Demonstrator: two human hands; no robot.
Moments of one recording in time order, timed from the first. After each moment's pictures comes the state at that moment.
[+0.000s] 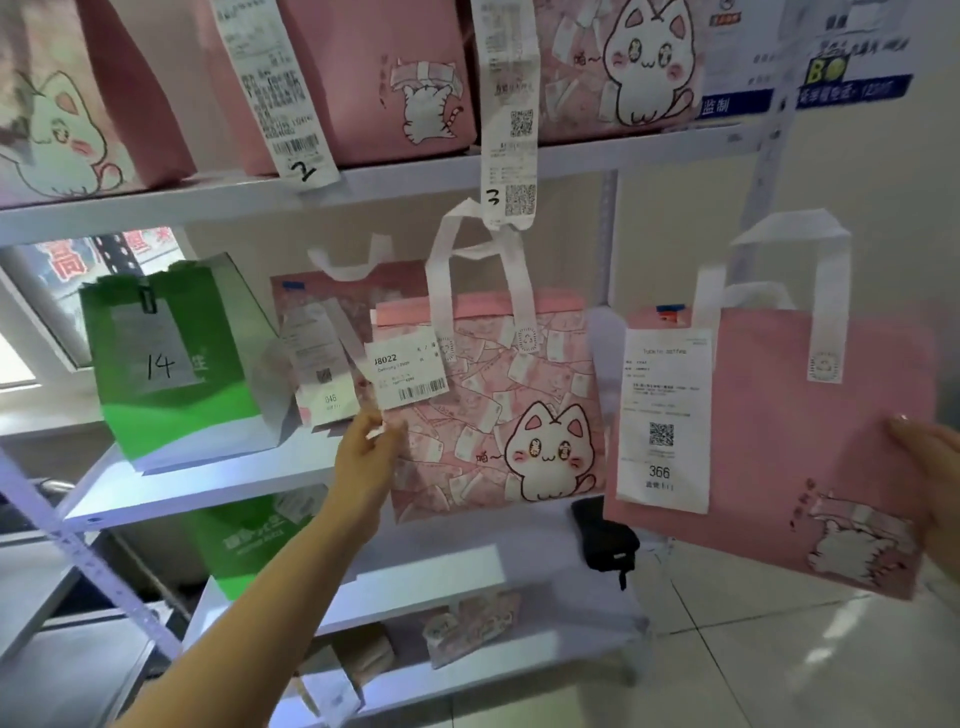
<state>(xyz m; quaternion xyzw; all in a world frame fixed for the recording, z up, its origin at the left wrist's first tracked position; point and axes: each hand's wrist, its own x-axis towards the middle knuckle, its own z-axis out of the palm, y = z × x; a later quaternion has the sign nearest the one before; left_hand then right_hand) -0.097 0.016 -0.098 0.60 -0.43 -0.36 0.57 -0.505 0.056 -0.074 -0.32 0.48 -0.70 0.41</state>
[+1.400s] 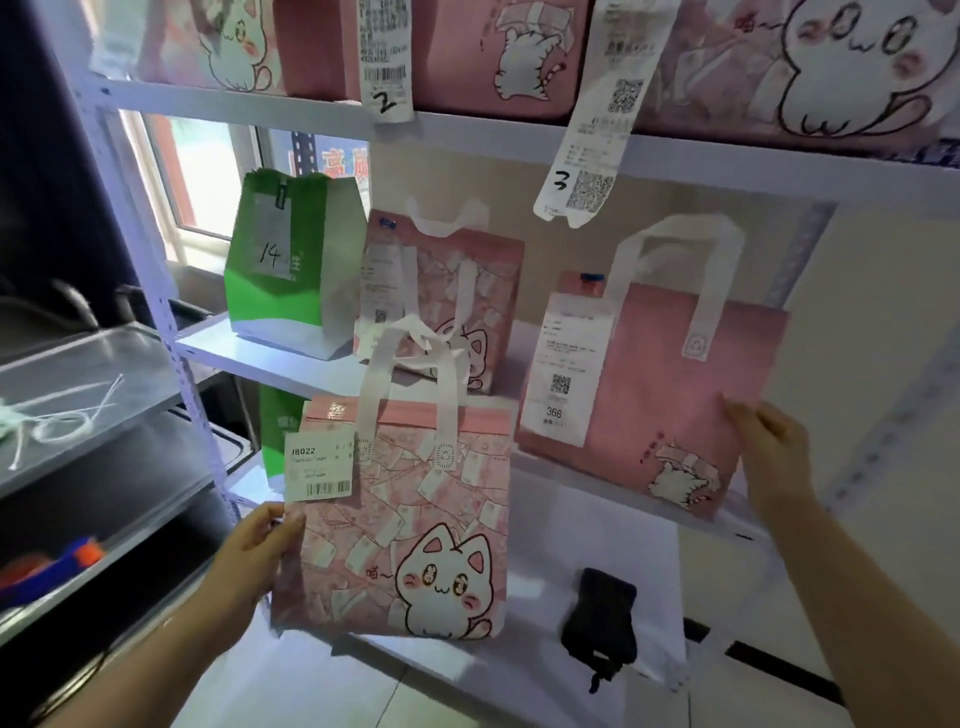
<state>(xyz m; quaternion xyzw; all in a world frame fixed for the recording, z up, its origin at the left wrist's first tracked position) -0.133 0.103 -0.215 0.69 -0.18 -0.28 0.64 -0.477 -0.205 -0.101 -0.58 0.35 -0.55 0.48</state>
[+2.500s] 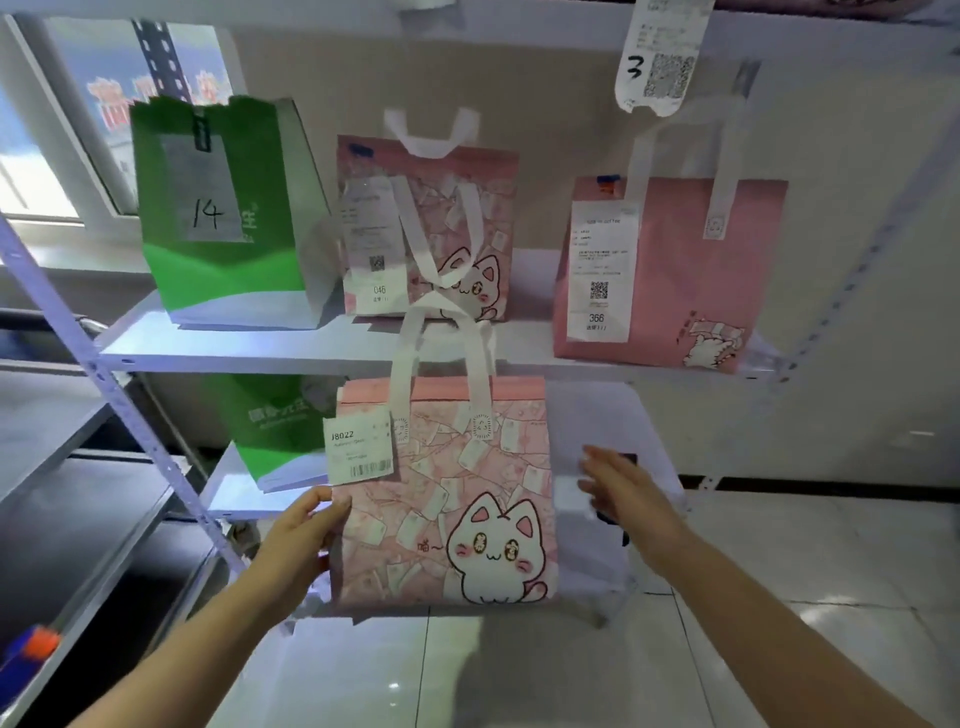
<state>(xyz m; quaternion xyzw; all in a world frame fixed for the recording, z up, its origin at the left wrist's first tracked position) 0.000 0.118 -0.259 0.64 -0.28 -0.49 0.52 -0.330 0.009 -0.219 -0.52 0.55 -0.35 0.56</state>
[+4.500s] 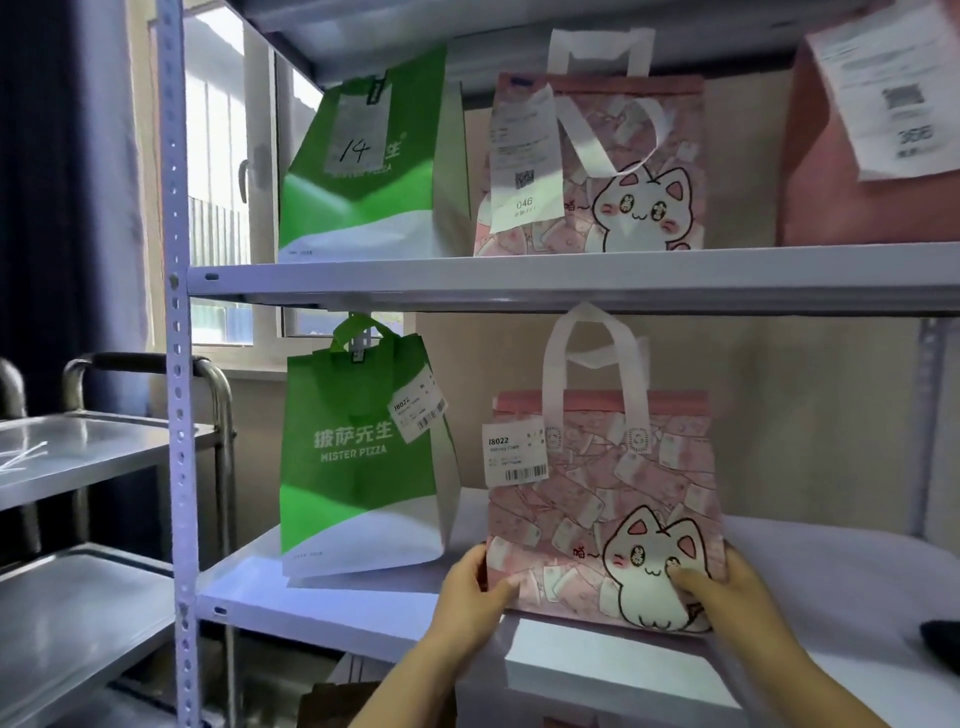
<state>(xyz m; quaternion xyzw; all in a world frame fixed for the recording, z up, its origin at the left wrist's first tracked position) 0.064 -0.113 -0.573 0.59 -0.49 -0.24 0.60 -0.179 -0.185 -0.541 -0.58 0.37 -0.53 0.50</state>
